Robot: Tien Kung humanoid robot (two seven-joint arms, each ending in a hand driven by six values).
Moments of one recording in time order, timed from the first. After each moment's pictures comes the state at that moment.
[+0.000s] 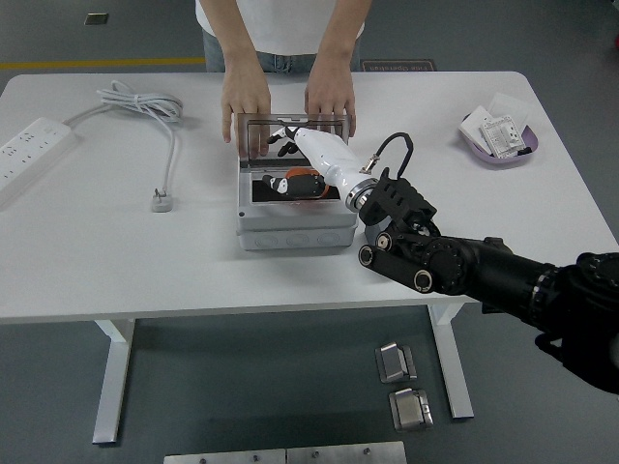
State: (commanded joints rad) left arm 0.02 0.35 -0.75 -0.59 0.63 0.22 0.43; right arm 1.01 0.00 0.08 0.67 -1.15 -0.51 0.12
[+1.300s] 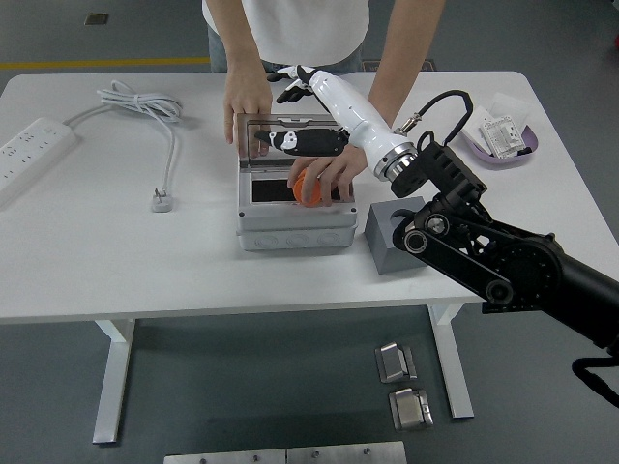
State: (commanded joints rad) left arm 0.05 0.34 -0.73 -0.59 0.57 0.25 0.41; right arm 0.83 -0.23 0.63 1.26 -1.50 -0.35 -0.06
